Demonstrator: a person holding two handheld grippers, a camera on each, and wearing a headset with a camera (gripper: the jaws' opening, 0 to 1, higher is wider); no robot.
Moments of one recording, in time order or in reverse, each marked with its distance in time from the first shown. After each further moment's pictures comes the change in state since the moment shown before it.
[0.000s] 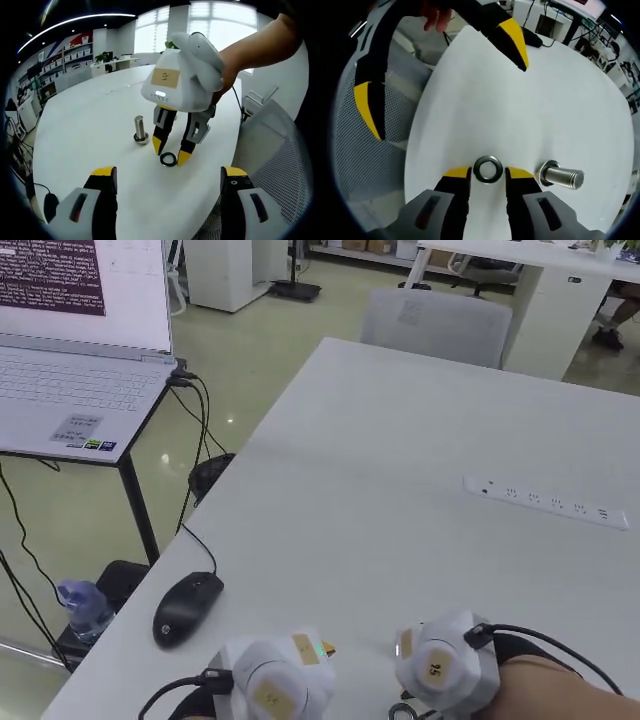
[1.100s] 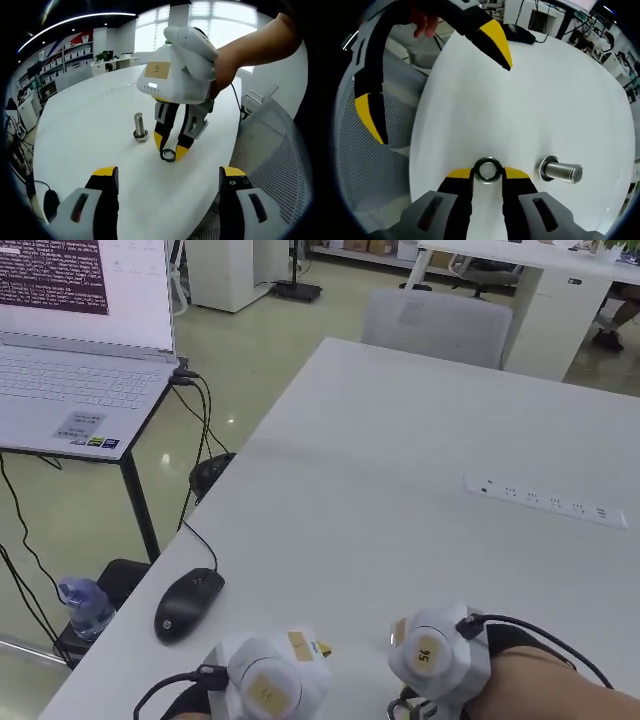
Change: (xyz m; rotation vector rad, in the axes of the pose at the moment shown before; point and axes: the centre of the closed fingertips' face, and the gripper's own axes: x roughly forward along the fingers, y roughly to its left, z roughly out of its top) left arm -0.004 -0.003 -0.007 -0.003 0.011 0.002; right arm -0.005 0.001 -0.001 0.081 0.014 -0.003
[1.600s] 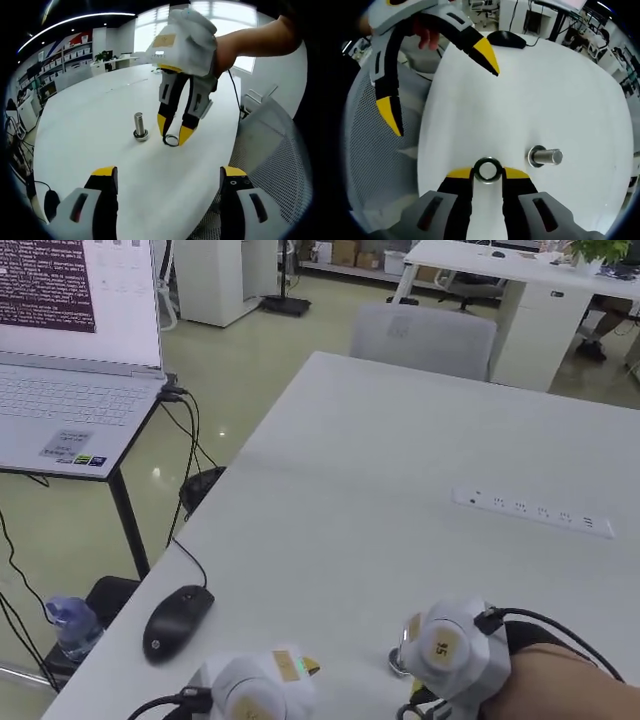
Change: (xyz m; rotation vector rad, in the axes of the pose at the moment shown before) left arm -0.002 0.001 0.001 0.005 0.002 -0.004; right arm -0.039 -0.007 -0.006 0.050 -0.021 -0.009
